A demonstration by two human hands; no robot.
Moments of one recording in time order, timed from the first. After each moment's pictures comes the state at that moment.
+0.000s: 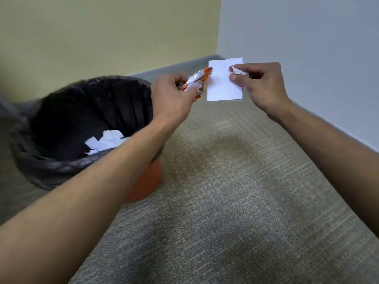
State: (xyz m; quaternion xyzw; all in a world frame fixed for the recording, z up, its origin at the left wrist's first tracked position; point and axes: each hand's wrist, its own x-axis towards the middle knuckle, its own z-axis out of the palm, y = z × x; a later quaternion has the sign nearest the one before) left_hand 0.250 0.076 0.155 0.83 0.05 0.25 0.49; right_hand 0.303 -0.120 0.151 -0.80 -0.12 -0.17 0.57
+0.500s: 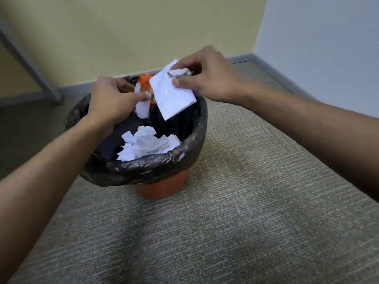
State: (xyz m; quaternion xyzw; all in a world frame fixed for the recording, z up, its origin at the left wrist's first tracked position) left_hand 0.219 0.262 0.178 0.85 0.22 0.20 0.43; right_hand 0.308 0.060 0.205 -0.82 -0.37 -0.01 0.44
